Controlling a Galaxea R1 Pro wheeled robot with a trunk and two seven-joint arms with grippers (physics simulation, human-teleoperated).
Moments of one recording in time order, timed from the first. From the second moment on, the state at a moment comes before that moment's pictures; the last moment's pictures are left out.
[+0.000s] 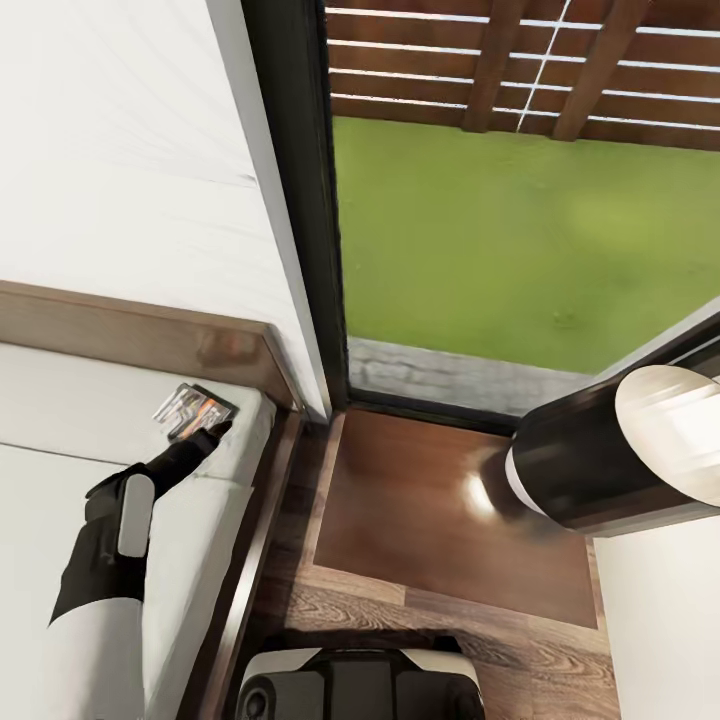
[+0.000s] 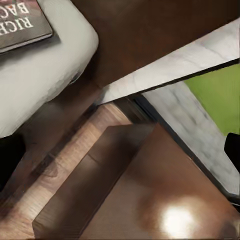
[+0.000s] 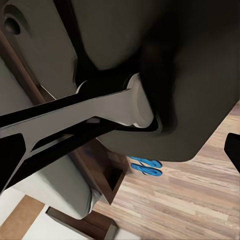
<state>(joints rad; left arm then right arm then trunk) -0.67 -0.03 0.46 -1.23 0.37 0.68 -0.16 -0.32 -0.18 0.35 0.08 -0.58 -0.02 0.80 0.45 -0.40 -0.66</state>
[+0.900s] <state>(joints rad) -0.68 0.11 0.67 -1.23 0.39 0.49 -0.03 -0.32 -0.18 0.35 0.08 -0.58 -0.02 0.80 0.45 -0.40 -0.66</state>
